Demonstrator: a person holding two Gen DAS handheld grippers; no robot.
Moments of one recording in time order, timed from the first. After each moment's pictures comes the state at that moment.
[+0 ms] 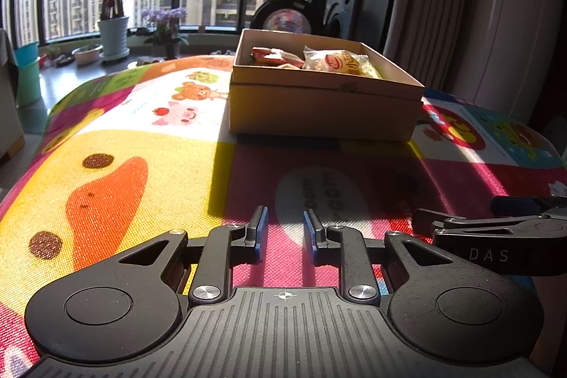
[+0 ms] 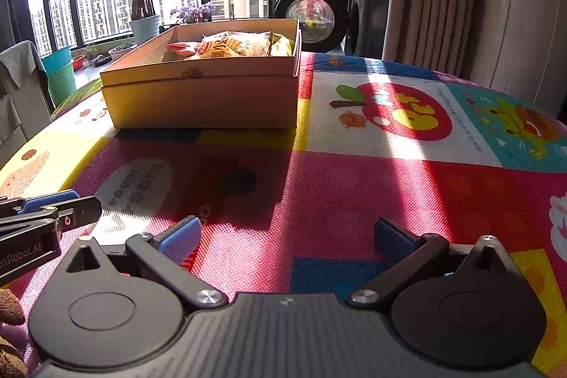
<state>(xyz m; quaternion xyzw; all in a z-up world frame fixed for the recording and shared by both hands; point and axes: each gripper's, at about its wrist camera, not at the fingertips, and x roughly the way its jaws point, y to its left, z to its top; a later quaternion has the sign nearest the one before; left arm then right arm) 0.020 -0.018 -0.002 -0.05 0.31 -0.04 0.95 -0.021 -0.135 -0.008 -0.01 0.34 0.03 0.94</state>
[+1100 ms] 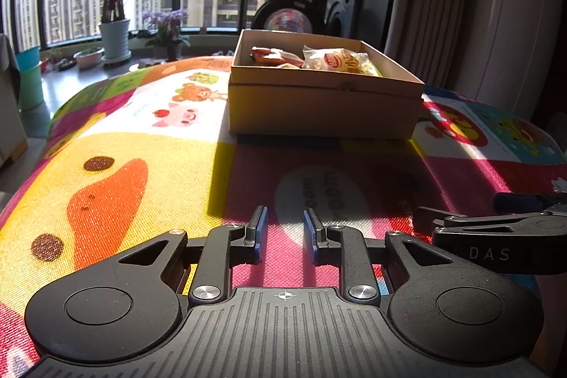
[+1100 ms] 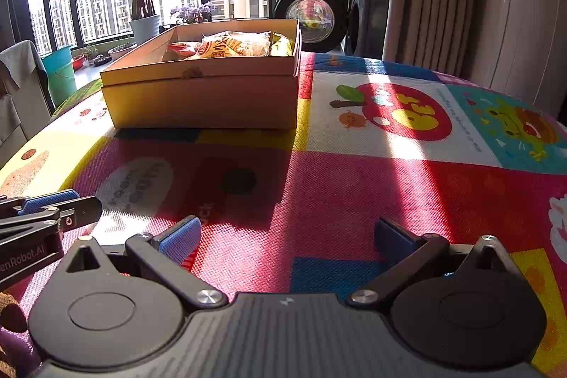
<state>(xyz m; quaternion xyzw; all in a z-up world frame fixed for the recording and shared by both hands) 0.020 -0.021 -0.002 -0.04 0.31 -0.04 0.95 -0.022 -0.137 -0.007 -0.01 0.34 0.03 0.94</state>
